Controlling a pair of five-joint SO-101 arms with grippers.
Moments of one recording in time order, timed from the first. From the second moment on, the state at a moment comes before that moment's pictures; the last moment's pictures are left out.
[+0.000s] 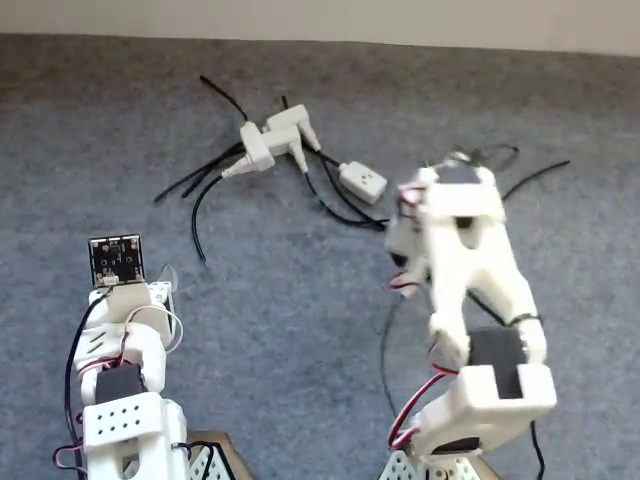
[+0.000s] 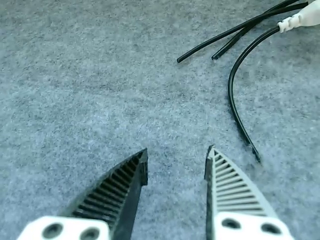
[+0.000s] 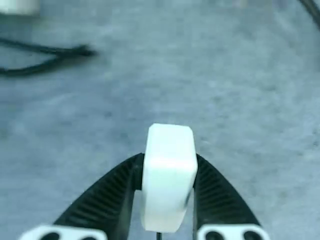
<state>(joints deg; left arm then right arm) -21.6 -78.6 96.0 27.6 -5.6 -9.3 5.5 10.2 78.0 -26.8</state>
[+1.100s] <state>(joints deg) -37.1 -78.6 96.0 27.6 -5.6 -44.8 34.8 -25.9 78.3 -31.1</state>
